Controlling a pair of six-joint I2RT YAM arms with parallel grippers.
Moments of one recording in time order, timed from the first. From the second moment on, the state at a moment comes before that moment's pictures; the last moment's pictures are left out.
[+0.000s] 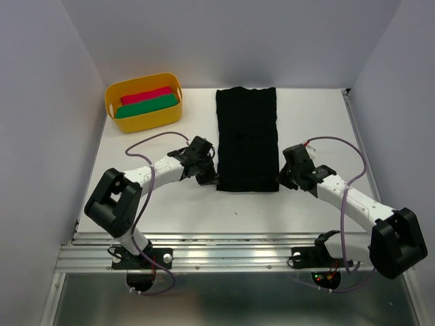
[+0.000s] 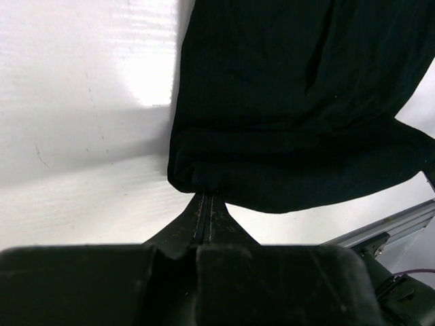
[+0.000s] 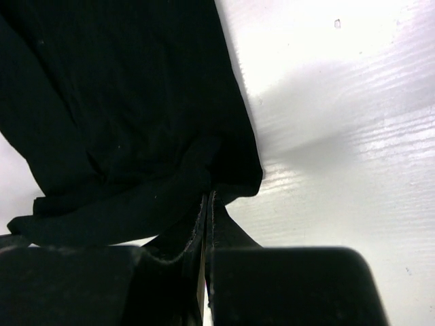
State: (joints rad) left arm -0.64 1.58 0.94 -0.35 0.14 -0.92; right arm 0.47 1.18 0.71 -0.47 0.23 0.91
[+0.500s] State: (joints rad) left arm -0.59 1.72 1.11 -0.38 0.16 -0.84; right arm 0.40 1.31 0.79 -0.44 0.22 0.85
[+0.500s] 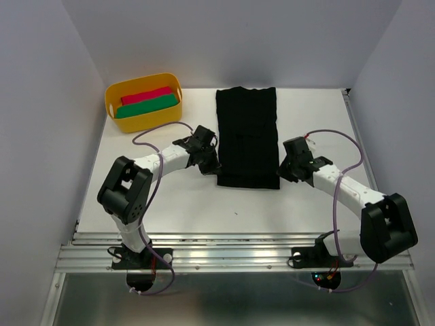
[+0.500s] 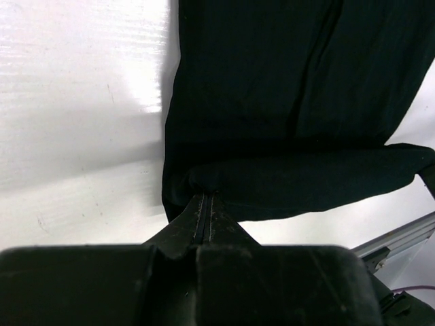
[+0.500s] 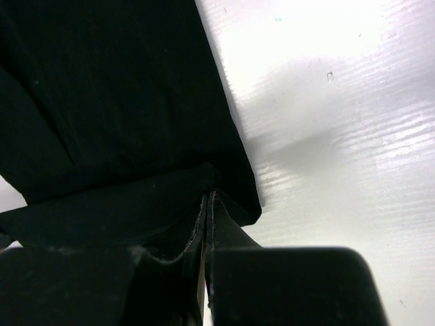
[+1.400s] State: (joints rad) left arm -0.58 1.80 1.20 -0.44 0.00 -0.75; right arm 0.37 1.53 0.80 -0.27 0.22 0.78
